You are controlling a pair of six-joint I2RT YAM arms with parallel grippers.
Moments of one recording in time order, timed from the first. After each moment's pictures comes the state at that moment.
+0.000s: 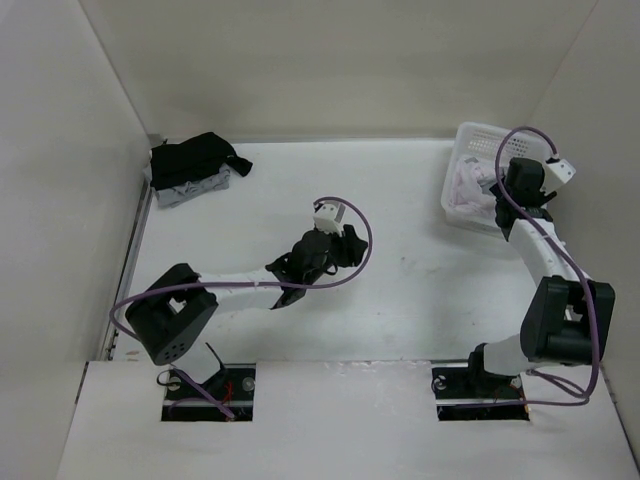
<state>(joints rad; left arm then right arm) -0.89 1.55 0.72 0.59 -0.21 -0.53 -0.14 1.43 1.01 -0.08 0.50 0.58</state>
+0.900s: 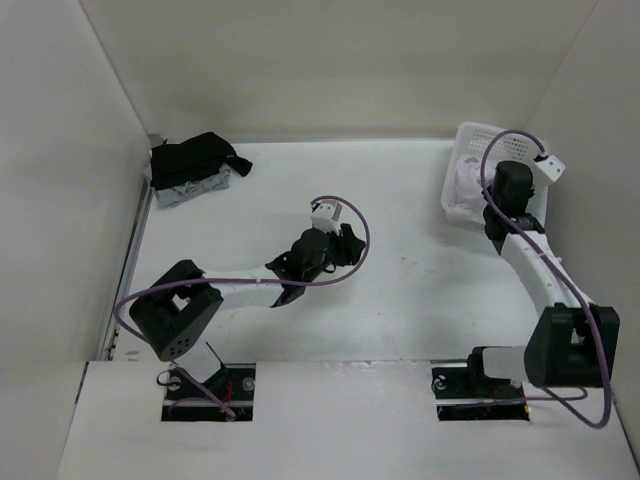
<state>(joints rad) -0.86 1.58 0.71 0.61 -0.19 -0.56 -0.05 1.33 0.95 -0.01 0.53 0.58</state>
